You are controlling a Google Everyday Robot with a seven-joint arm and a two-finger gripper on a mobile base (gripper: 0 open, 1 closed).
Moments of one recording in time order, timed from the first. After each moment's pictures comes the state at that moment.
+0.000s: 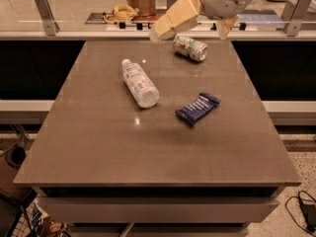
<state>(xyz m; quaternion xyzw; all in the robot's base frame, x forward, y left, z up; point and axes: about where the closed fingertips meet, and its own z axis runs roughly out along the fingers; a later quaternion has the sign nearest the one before) 0.562 -0.073 1.010 -0.22 0.94 0.15 0.21</state>
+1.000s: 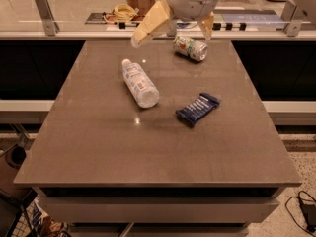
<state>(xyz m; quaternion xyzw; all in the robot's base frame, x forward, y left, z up) 0.584 -0.045 0.993 -0.20 0.96 0.08 0.18</state>
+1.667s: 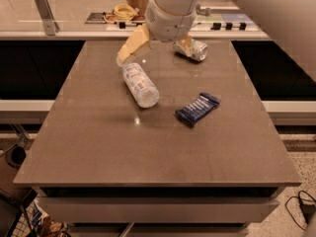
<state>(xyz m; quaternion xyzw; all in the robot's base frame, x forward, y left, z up) 0.591 -0.004 0.943 -0.21 0.96 0.09 0.15</state>
